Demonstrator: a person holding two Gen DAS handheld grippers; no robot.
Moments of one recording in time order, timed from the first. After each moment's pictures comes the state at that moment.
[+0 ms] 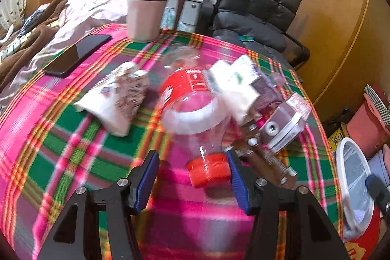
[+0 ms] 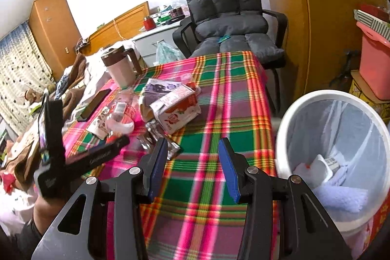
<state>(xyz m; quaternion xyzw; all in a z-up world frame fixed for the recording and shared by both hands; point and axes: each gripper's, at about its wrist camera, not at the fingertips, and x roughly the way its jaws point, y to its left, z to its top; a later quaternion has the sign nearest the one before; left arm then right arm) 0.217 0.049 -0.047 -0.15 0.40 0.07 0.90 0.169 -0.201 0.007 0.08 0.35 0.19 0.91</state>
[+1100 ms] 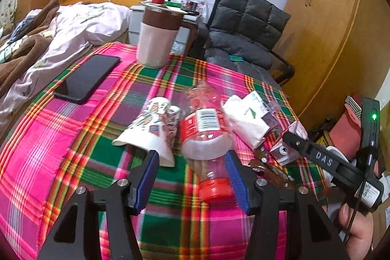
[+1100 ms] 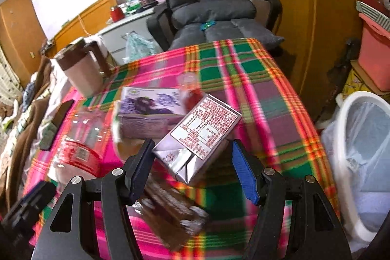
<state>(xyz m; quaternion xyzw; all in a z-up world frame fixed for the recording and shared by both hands) 0.204 0.108 -0.018 -0.16 0.36 0.01 0.92 0.240 -0.148 -0.019 0.07 0.40 0.11 0.91</state>
